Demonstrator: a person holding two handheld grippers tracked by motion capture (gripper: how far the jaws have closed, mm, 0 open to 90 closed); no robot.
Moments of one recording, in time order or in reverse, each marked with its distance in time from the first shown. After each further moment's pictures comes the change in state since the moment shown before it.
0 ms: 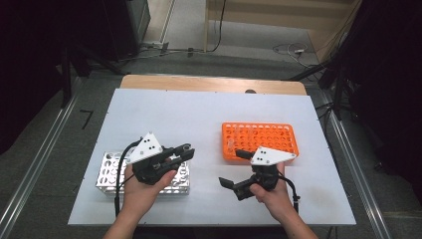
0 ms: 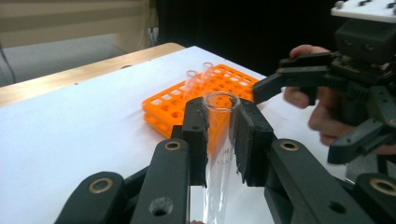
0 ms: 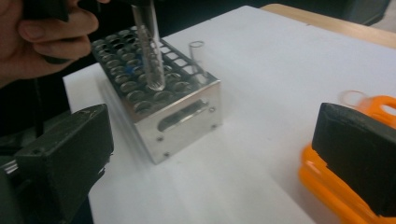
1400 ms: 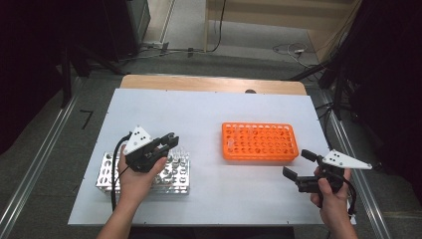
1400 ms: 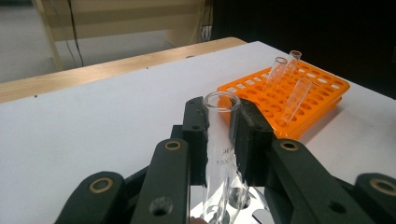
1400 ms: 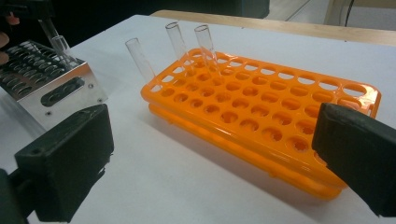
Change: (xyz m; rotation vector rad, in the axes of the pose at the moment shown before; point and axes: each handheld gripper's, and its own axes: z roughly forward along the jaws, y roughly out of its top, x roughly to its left) left arm 0.042 -0.023 0.010 0.004 0.195 -0.031; right arm -0.075 -0.059 -0.118 -0.070 -0.281 0.181
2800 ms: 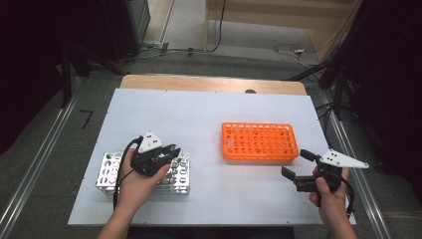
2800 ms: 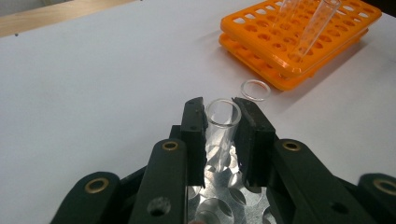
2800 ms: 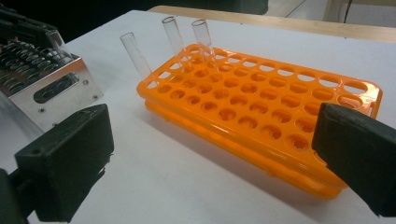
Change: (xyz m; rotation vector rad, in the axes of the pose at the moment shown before) left arm -0.007 -0.009 0.011 0.255 0.028 0.015; right arm -0.001 -0.001 0.005 0.013 -0.007 -0.003
